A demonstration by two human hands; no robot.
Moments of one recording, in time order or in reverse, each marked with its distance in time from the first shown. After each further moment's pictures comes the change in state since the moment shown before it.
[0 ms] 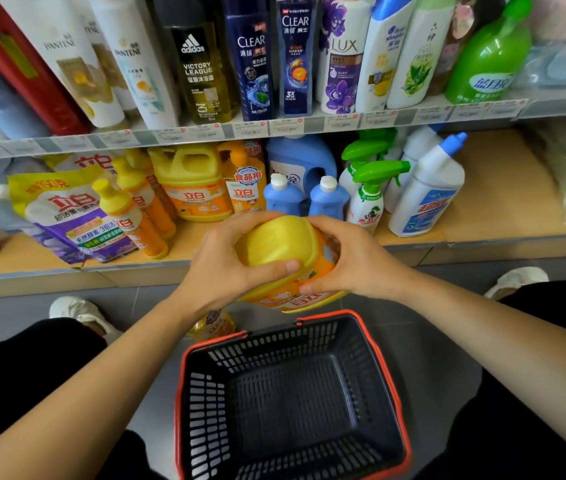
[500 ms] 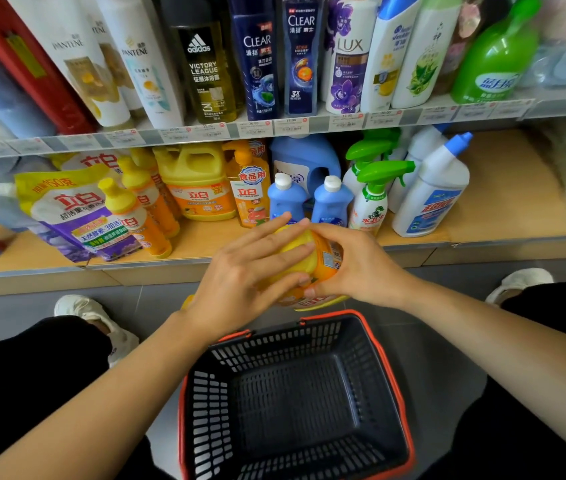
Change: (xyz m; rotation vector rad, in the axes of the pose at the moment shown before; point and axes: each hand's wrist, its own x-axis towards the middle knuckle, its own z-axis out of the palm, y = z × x) left_hand -0.009 -0.015 0.017 0.303 0.068 0.620; right_hand -0.005 0.000 0.007 -0.066 0.044 0.010
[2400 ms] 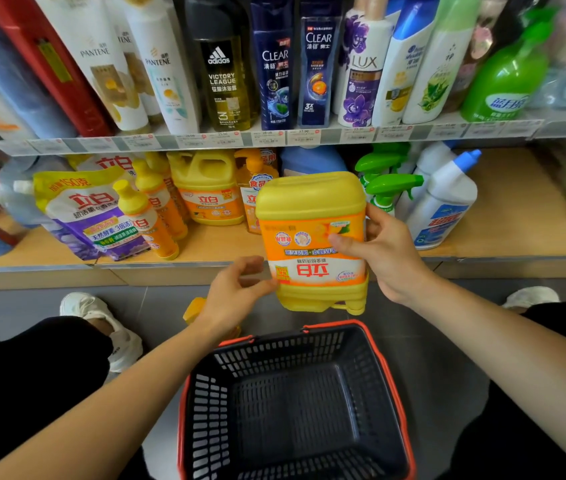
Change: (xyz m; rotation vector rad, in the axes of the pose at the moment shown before) left_hand -0.038 -0.031 0.030 -0.541 0.019 -1.179; right_hand 0.011 0.001 -0.014 0.680 0.278 0.199
